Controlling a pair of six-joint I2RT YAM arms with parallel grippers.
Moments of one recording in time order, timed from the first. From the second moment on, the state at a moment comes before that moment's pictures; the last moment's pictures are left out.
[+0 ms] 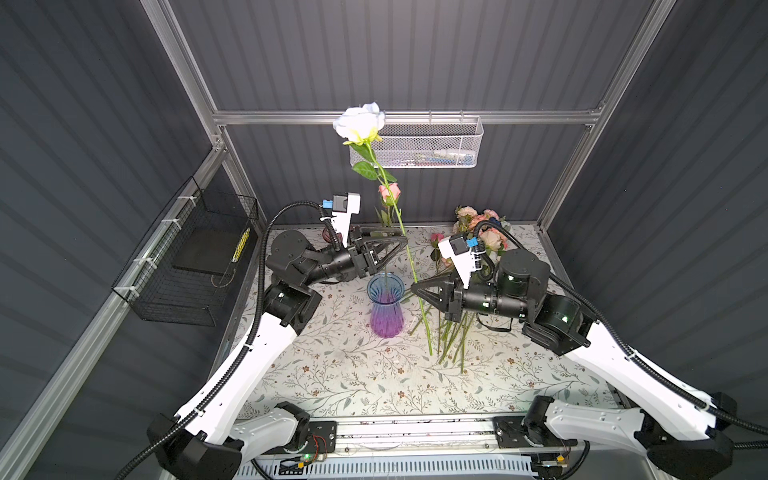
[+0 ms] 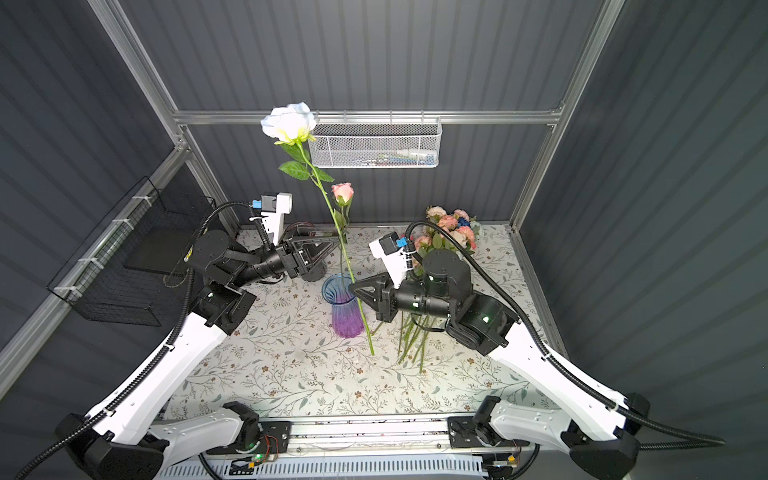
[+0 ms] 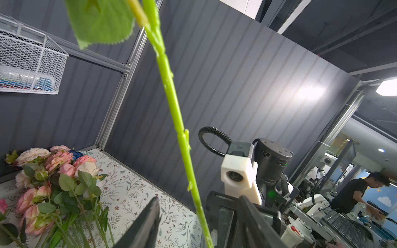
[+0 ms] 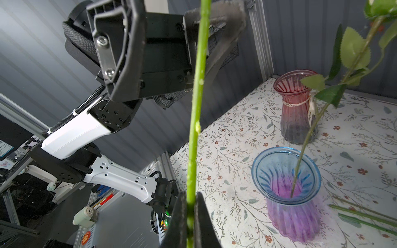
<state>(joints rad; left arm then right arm) -0.51 1.15 1.22 0.27 0.82 -0.73 0.87 1.10 1.26 -0.34 -0.41 0.41</state>
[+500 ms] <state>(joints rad) -0.51 1.17 1.24 0.22 0.83 -0.70 0.89 1.11 1.24 -0.35 -0.42 0.40</state>
